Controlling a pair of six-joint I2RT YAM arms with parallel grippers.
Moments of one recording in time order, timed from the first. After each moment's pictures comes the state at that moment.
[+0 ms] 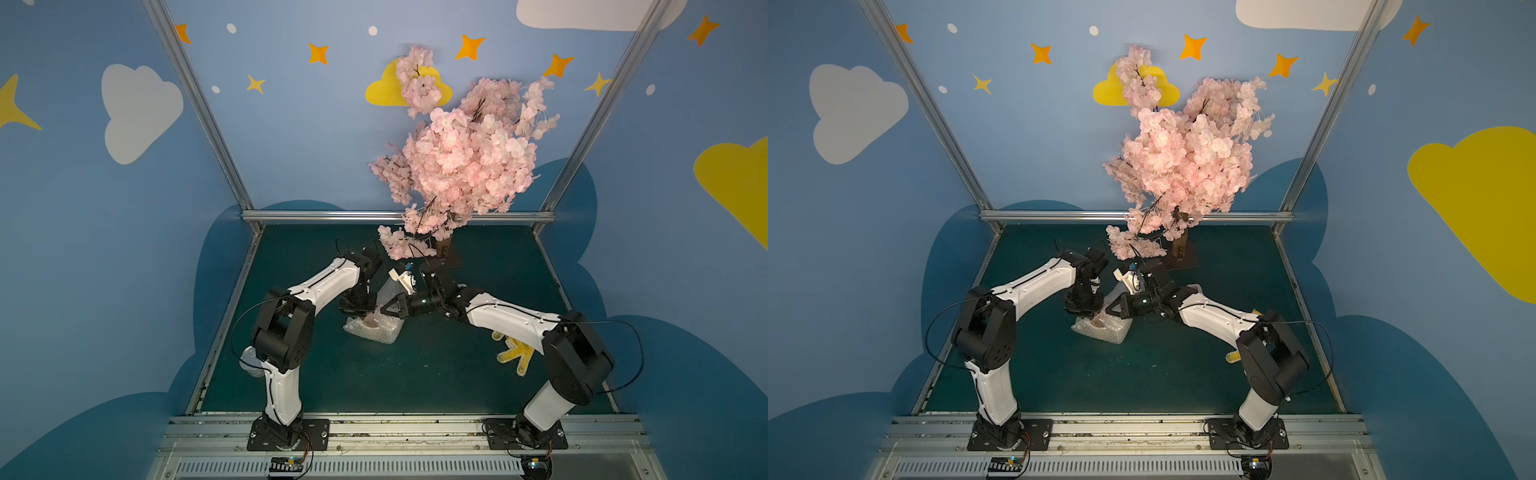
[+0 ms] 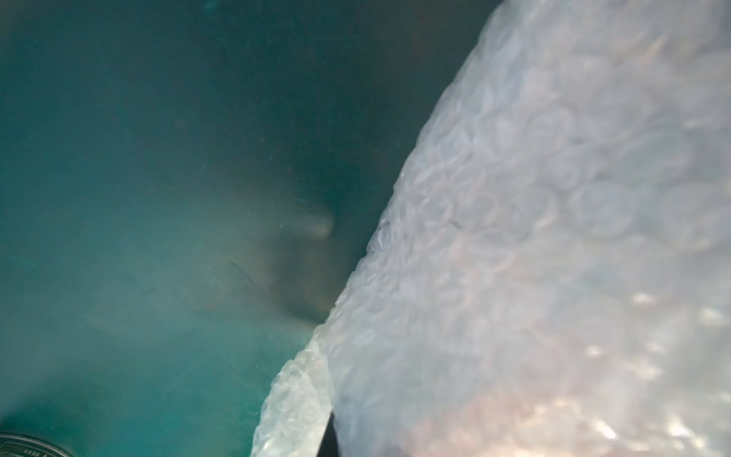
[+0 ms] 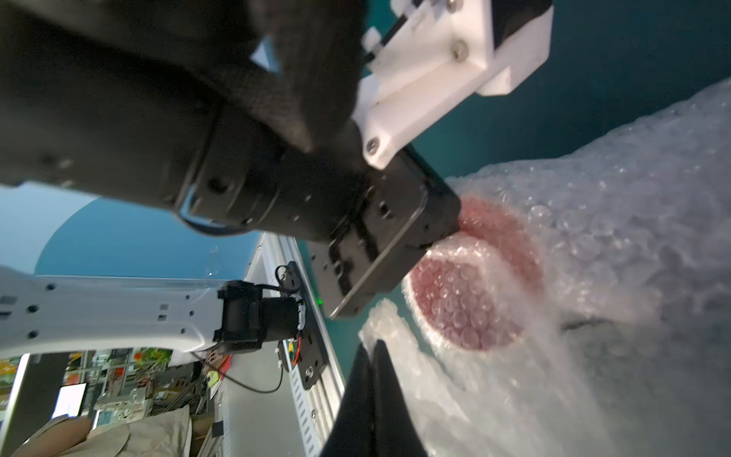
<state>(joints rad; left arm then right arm) -0.48 1.91 1.49 -1.18 0.05 -0.37 0.76 1.70 1.11 -0.05 -0.68 0.58</state>
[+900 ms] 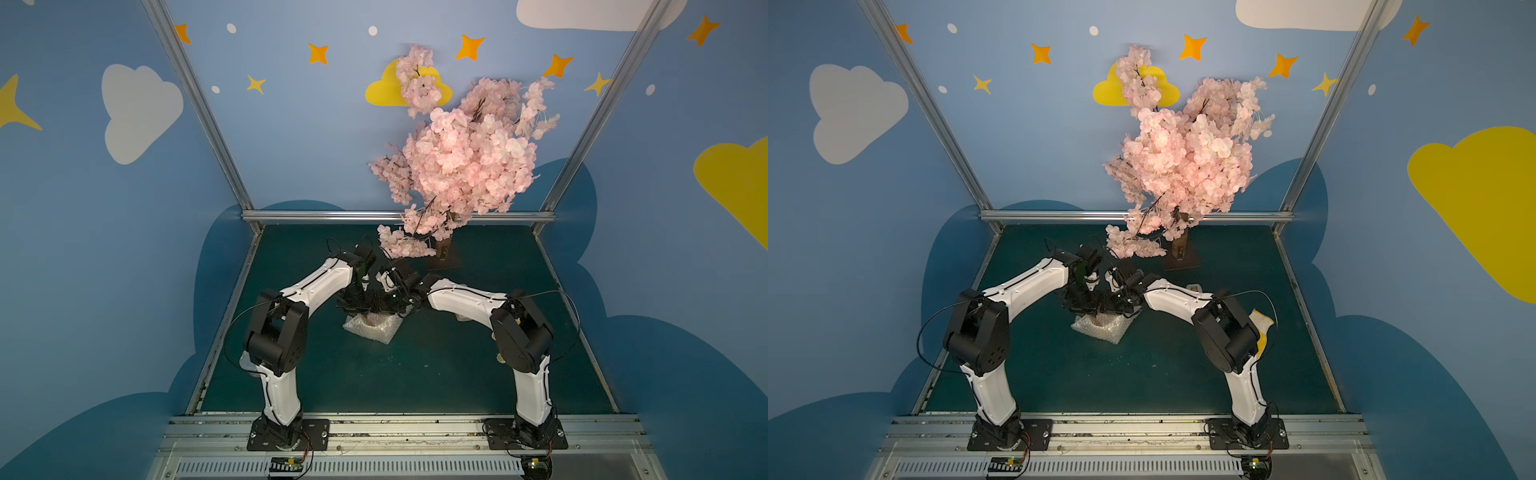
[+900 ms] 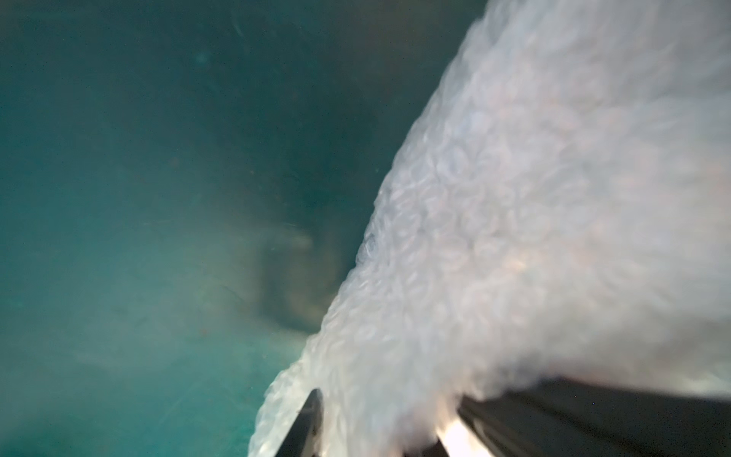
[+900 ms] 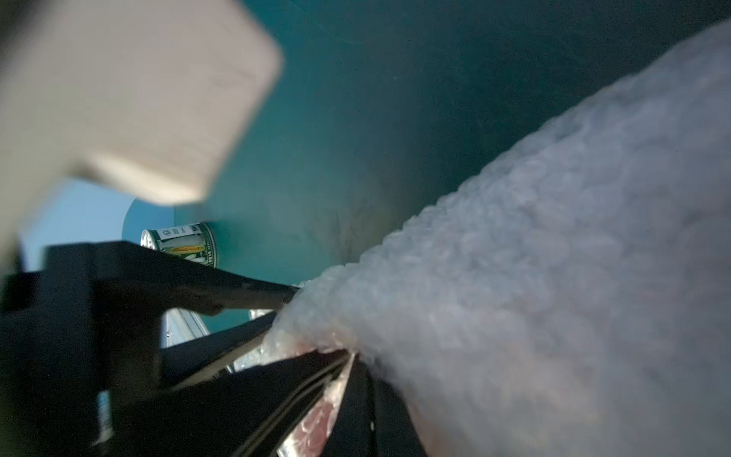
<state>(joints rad) -0.44 1.85 1.46 -1.11 0.11 -0.31 0.85 2.02 1.47 -0.38 -0.37 0.71</state>
